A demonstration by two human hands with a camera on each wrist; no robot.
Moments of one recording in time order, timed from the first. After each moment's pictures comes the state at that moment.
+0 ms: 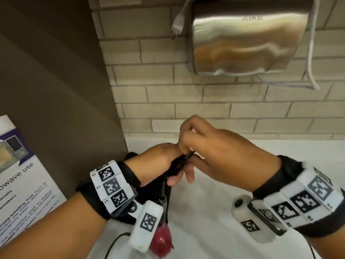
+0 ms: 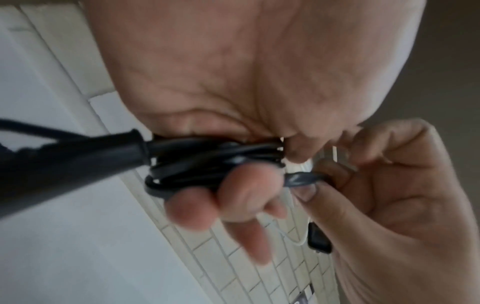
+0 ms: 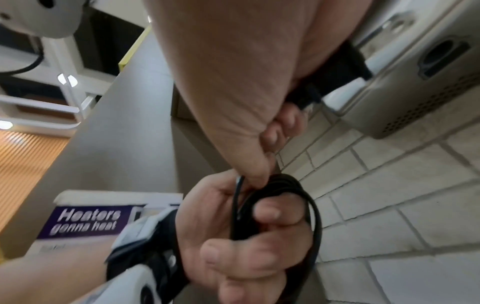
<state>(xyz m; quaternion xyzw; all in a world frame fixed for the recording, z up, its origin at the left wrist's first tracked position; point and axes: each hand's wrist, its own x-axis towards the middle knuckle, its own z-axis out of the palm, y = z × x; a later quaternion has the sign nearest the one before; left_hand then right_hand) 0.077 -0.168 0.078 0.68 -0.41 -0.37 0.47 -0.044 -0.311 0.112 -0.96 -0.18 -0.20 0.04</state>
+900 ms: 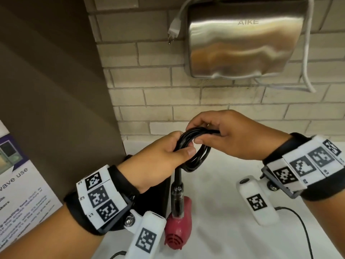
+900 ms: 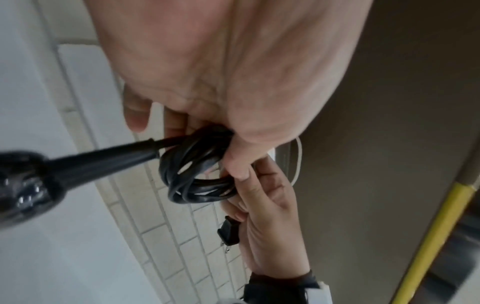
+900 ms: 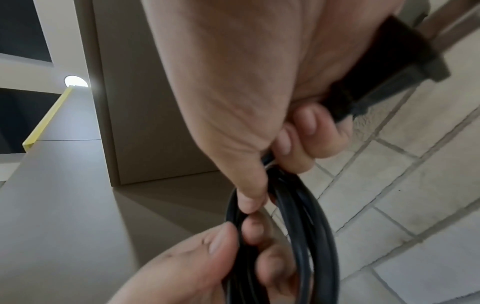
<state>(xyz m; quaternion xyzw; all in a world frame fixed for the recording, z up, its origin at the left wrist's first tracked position) 0.064 -0.168 0.083 0.71 -0.42 -0.23 0.52 -0.026 -0.353 0.126 -0.95 -0.07 -0.13 0.29</state>
